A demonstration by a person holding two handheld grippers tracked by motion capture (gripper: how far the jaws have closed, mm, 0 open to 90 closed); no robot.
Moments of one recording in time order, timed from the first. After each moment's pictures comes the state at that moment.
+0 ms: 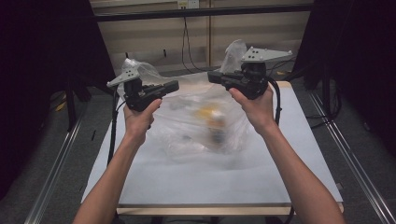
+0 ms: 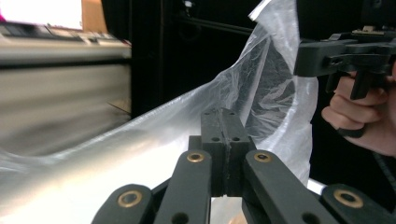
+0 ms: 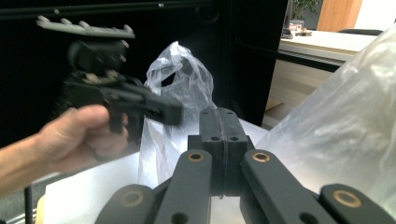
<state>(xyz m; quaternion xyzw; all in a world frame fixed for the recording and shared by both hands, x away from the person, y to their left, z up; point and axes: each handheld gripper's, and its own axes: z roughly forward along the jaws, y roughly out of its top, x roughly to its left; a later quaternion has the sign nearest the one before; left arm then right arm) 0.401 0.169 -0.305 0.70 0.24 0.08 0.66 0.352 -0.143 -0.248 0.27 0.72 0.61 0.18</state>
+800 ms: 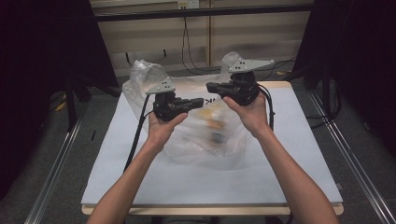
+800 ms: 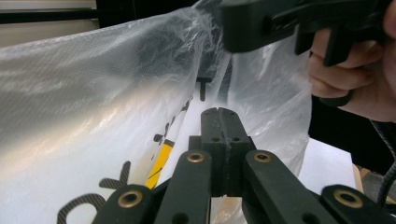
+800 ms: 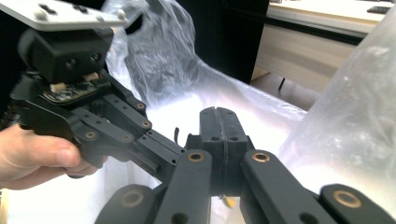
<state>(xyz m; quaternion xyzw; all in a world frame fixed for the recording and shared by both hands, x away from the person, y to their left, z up) 0.391 0.109 -0.335 0.77 0.20 0.05 0.60 0.366 -0.132 -0.283 0.30 0.76 0.55 0.19</state>
